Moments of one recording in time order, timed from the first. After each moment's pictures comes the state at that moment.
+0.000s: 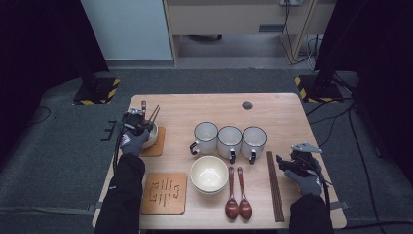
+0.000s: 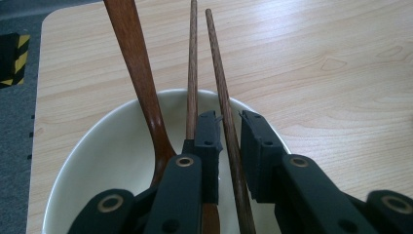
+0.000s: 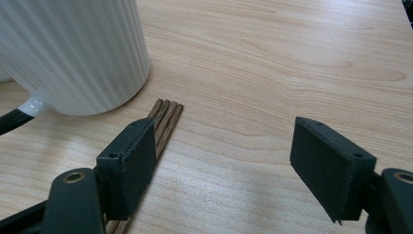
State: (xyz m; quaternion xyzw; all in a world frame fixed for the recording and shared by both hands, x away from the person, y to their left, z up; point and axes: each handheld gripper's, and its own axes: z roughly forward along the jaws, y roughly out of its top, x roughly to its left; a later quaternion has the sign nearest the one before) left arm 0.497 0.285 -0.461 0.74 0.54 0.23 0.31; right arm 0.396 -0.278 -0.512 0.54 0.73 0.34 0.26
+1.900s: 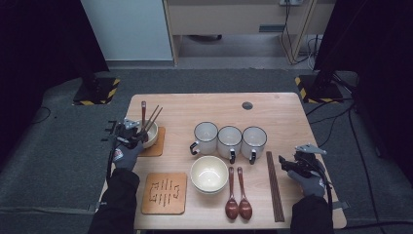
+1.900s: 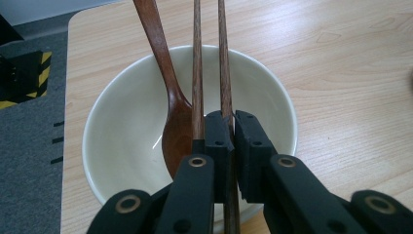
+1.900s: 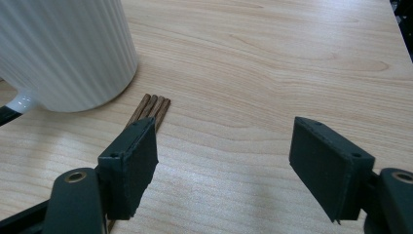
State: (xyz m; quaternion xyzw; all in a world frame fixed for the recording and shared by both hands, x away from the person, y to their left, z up) left arm 0.451 0.295 -0.466 0.75 0.52 0.26 0.31; right arm 0.392 -0.287 -0.513 0.55 0.72 0.34 0.26
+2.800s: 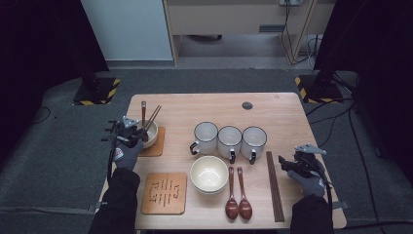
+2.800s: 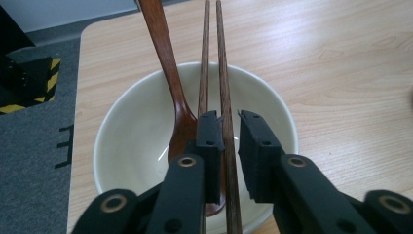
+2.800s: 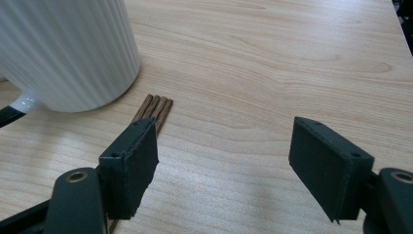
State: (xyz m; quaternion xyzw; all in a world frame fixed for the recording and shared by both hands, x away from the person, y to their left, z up) left arm 0.450 0.294 -0.458 0.73 0.53 0.28 0.33; right arm 0.392 -0.286 -0.512 0.54 0.72 0.34 0.26
